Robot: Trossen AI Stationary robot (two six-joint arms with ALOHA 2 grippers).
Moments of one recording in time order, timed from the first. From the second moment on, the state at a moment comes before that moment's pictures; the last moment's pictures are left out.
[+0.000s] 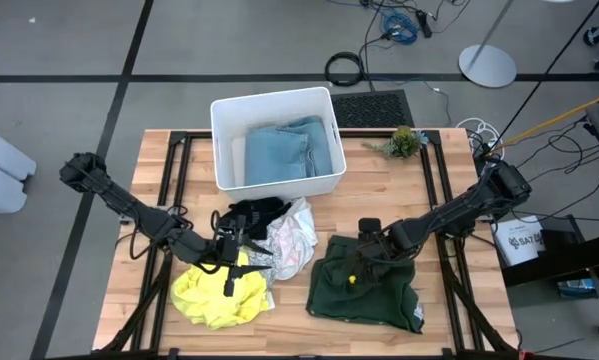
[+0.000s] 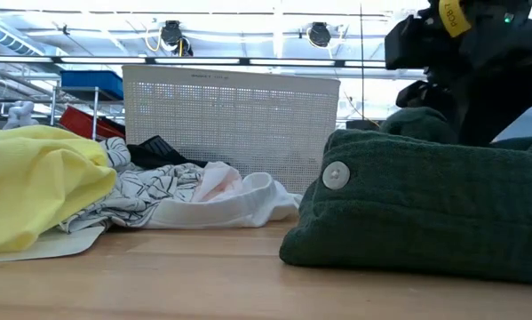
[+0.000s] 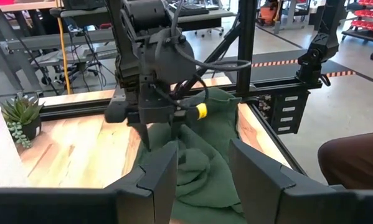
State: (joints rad) left arm -0.56 1.15 0.78 0.19 -0.42 -0.01; right arm 0.40 1.53 0.94 -0.68 0.18 0.39
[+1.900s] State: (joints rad) left arm -0.56 1.15 0.78 0.20 -0.42 -0.01; right arm 0.26 1.48 0.64 -0.01 0.09 0.38
